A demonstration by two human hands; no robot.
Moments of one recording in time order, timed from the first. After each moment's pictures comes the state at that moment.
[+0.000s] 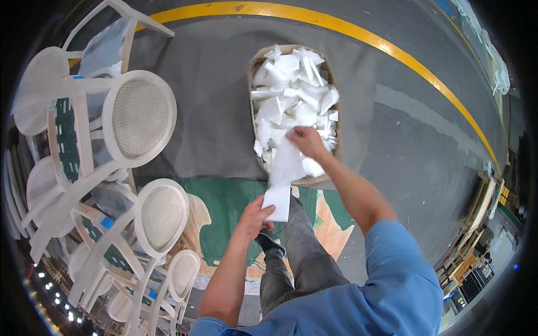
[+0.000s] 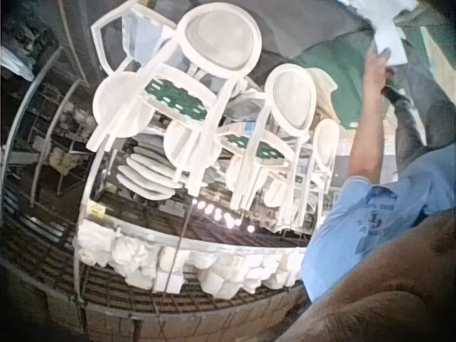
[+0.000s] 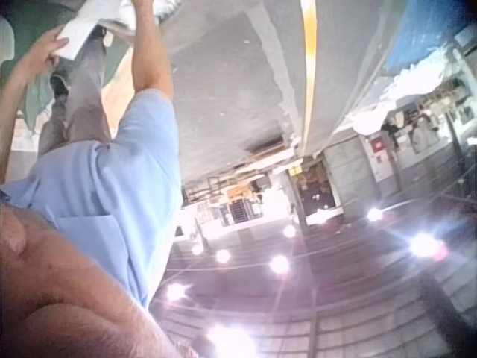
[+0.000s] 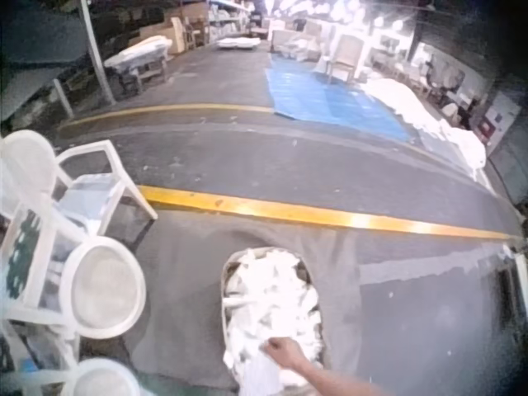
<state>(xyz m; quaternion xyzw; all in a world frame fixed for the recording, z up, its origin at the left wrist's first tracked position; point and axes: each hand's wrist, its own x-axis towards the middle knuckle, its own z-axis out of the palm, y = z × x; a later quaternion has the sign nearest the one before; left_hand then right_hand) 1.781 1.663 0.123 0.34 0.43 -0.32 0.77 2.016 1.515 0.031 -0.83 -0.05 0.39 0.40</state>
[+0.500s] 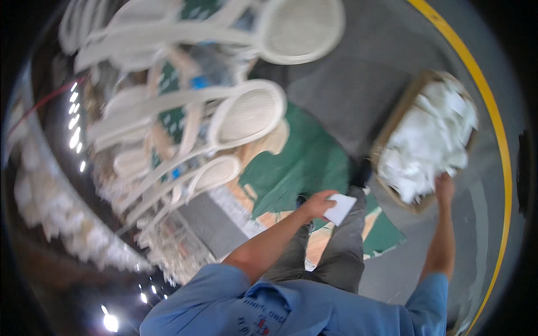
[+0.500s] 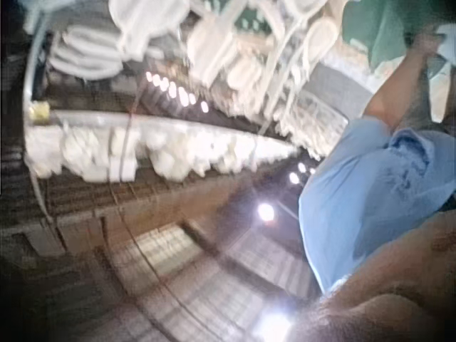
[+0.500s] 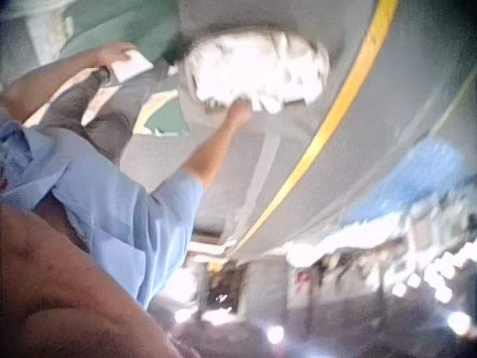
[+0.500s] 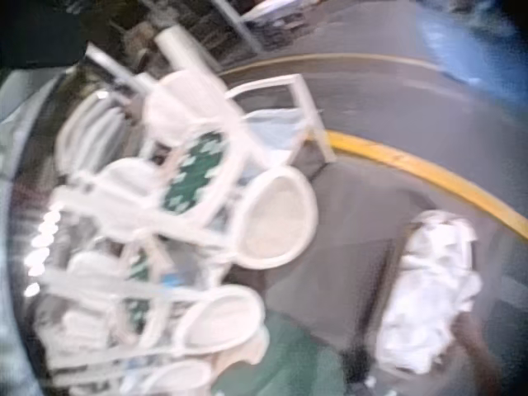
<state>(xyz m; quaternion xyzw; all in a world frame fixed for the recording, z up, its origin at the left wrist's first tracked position) 1.671 1.662 0.123 0.34 0.55 -0.25 0.72 2.076 1.419 -0.026 -0.91 -0.24 0.35 0.05</state>
